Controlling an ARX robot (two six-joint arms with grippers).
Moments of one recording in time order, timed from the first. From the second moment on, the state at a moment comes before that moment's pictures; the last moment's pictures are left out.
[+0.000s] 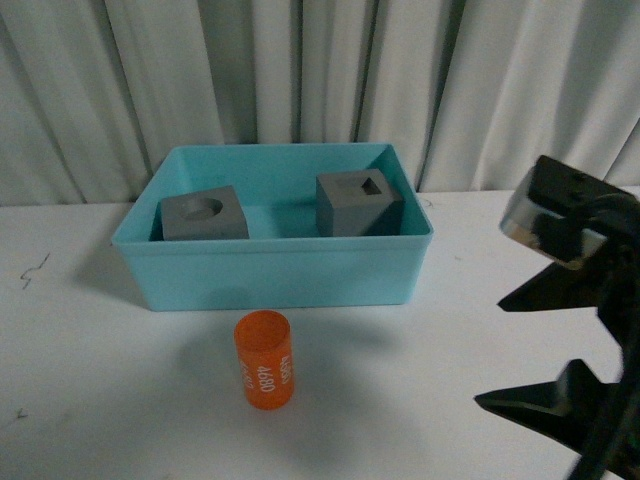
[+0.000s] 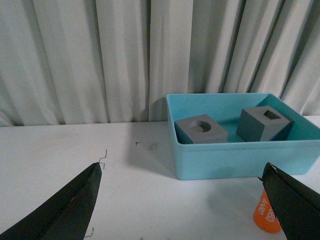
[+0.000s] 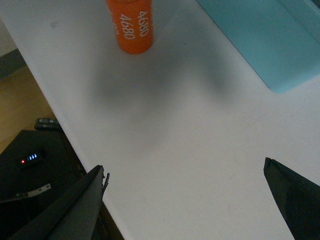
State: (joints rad) left arm 0.00 0.01 0.01 0.00 0.00 -0.01; right arm 0.14 1.72 0.85 -0.13 -0.60 -0.82
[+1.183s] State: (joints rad) left arm 0.00 0.01 0.01 0.00 0.00 -0.01; right arm 0.40 2.07 1.09 0.05 -0.57 -0.64
